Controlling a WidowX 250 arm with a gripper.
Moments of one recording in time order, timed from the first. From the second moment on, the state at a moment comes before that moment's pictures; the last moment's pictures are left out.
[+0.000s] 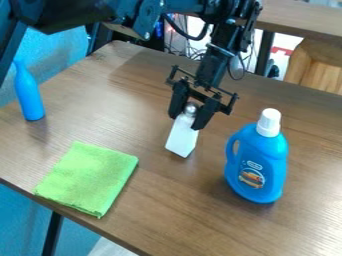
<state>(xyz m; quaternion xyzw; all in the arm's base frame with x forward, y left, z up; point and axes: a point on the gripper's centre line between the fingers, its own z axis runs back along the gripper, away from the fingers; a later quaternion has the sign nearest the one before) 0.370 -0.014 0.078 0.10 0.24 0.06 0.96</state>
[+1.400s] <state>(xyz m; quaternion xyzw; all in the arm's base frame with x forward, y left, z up) 0.359 -0.030 0.135 0.03 0.11 0.08 0.99</state>
